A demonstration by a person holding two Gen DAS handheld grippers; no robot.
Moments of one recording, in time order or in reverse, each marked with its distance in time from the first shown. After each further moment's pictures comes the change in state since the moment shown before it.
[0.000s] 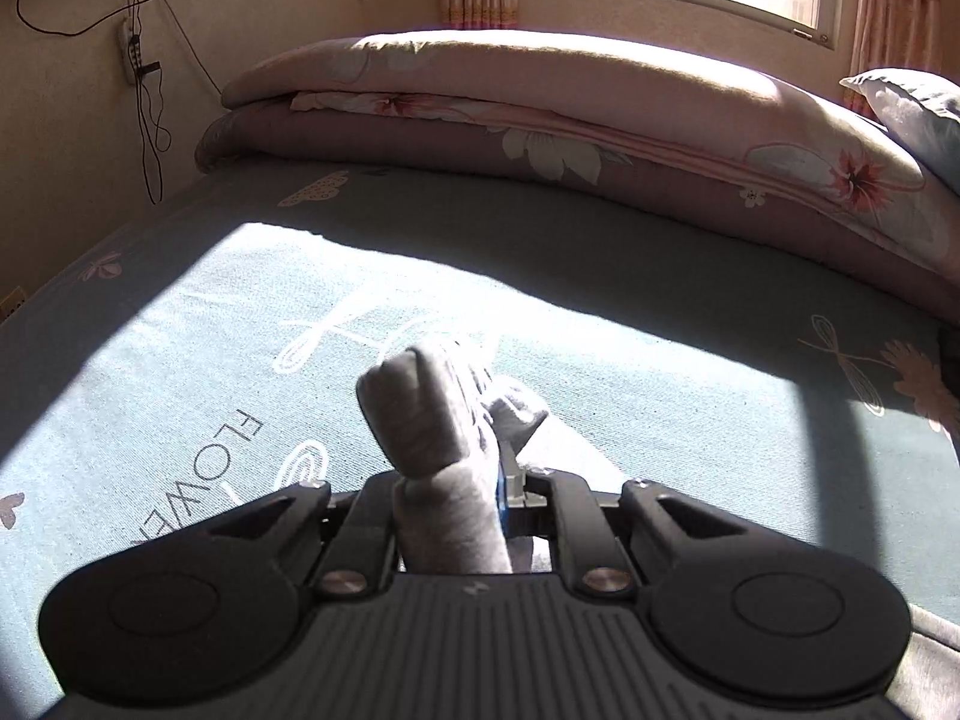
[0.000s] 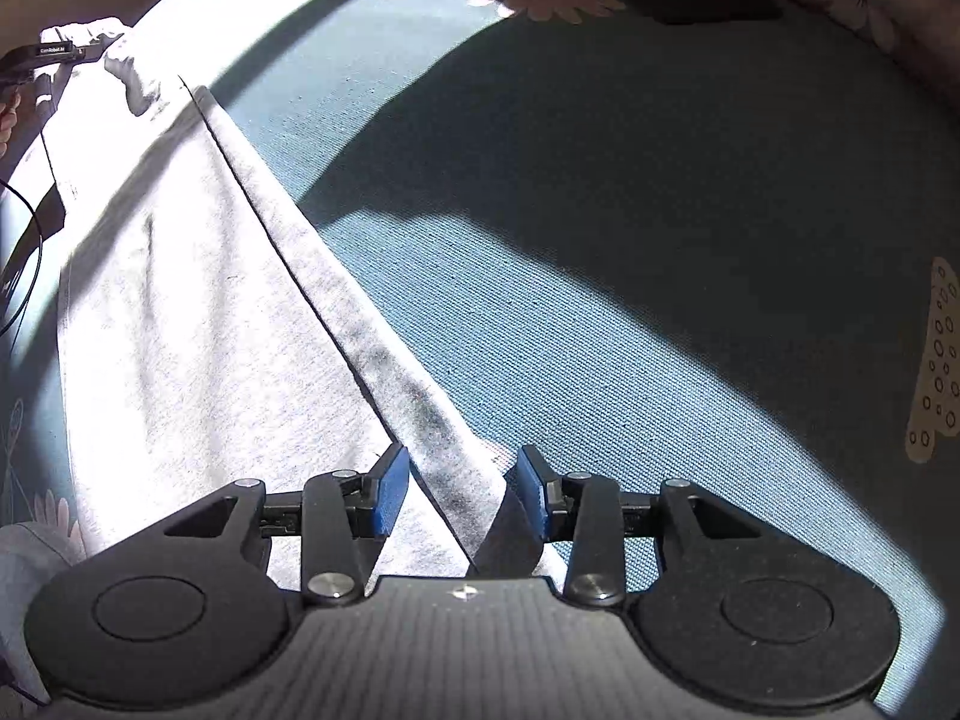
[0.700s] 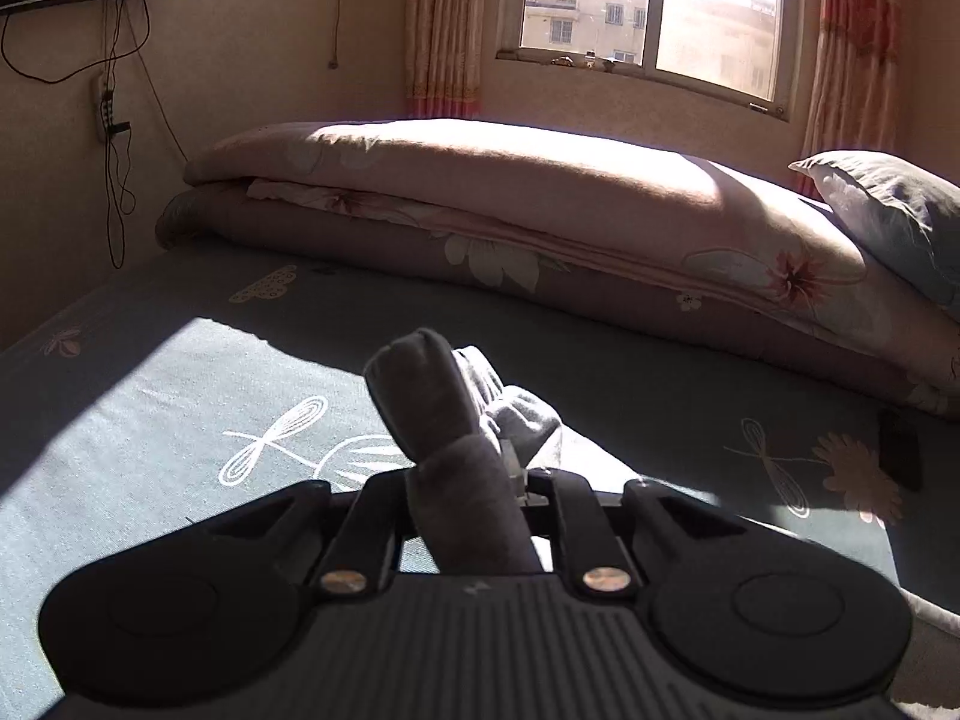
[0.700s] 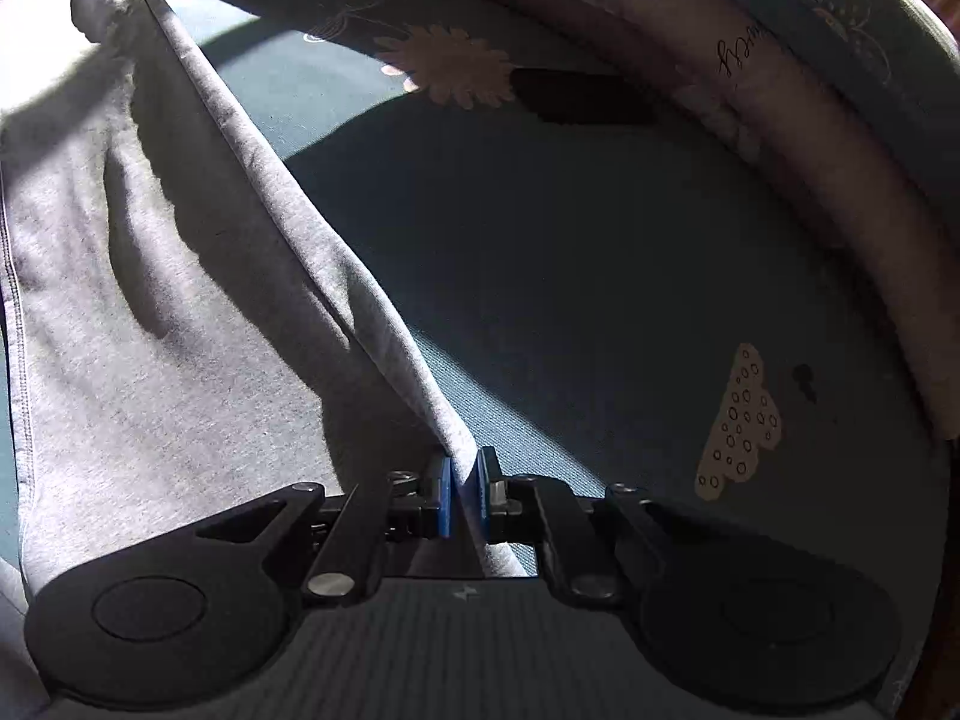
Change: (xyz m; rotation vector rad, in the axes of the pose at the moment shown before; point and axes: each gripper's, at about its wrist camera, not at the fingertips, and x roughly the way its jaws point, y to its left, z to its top) left arm -0.019 -0.024 0.044 -0.024 -0.166 -0.100; right arm -0.042 0.026 0.004 -0.071 -0.099 -0.399
